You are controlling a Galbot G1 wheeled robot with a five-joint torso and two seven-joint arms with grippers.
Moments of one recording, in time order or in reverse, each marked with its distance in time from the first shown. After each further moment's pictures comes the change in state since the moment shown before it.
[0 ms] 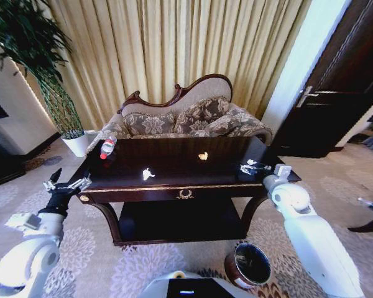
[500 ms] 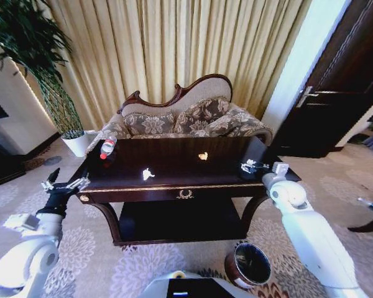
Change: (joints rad) left arm -0.006 -0.013 0.000 0.000 0.005 -0.003 -0.001; right arm 0.029 -0.024 -0.025 -0.047 -0.007 0.014 0.001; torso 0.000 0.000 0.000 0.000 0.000
